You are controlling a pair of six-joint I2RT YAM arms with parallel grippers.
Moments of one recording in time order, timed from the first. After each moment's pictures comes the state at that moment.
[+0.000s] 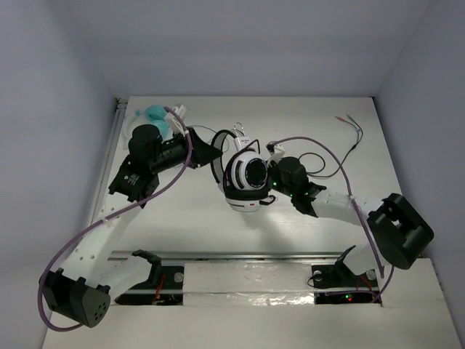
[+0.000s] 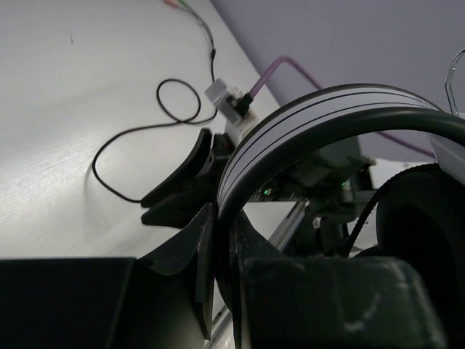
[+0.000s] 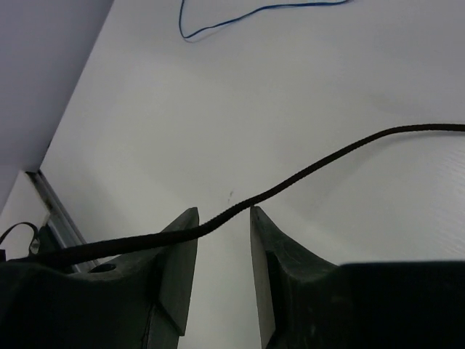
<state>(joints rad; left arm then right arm) -0.38 1.01 1.02 -0.21 0.60 -0.57 0.70 1.44 0.68 0.42 -0.16 0.58</state>
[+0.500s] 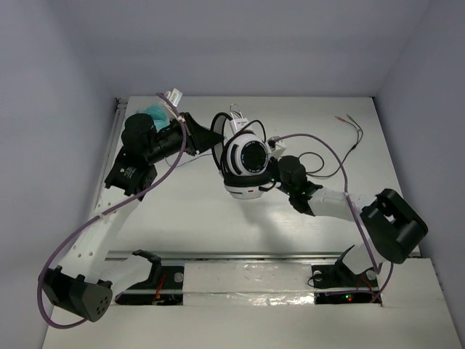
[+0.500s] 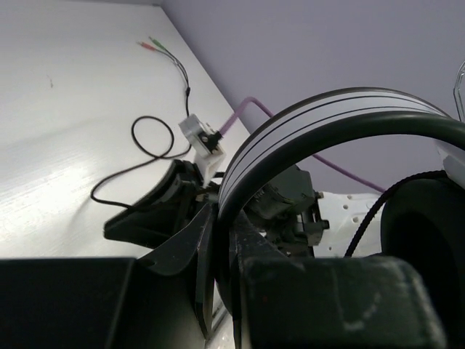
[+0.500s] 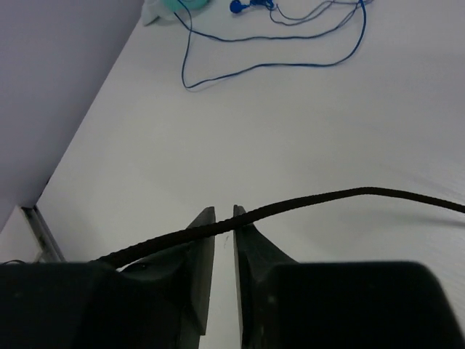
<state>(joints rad) -0.37 1.06 1.13 -0.14 0.62 -0.69 0.70 1.52 0.69 0.60 -0.08 0.56</state>
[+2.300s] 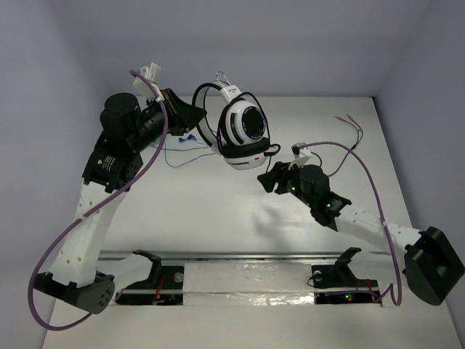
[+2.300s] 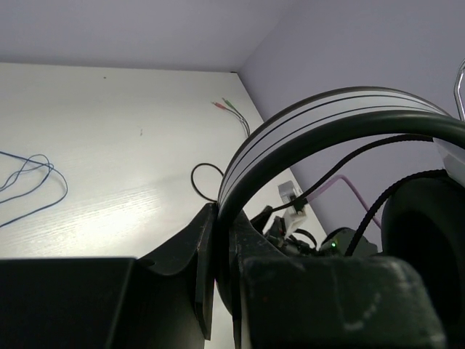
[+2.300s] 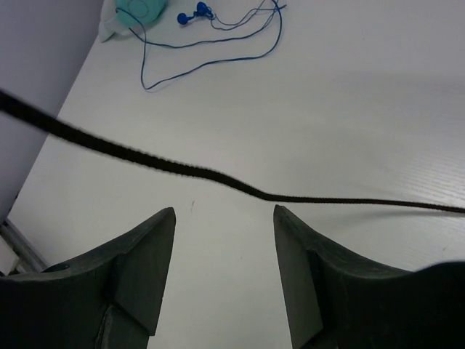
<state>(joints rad) -0.37 1.12 1.50 -0.48 0.32 -0.60 0.67 1.11 0.54 0.31 0.06 0.55</state>
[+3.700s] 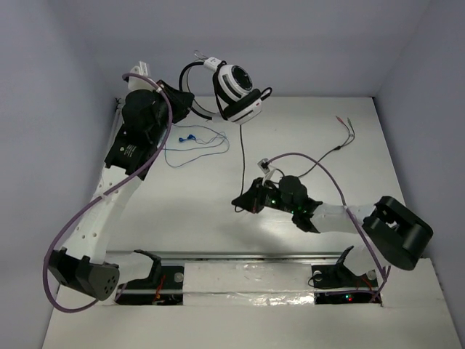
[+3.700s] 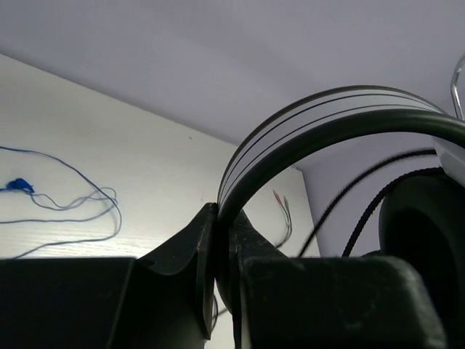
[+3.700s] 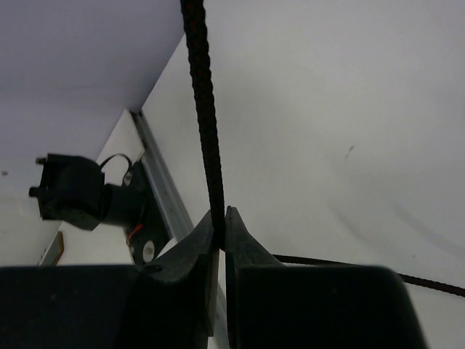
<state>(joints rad) -0.36 1.21 1.39 -0.26 -0.07 -0.76 0.80 1.46 0.51 0.77 -0.35 0.72</state>
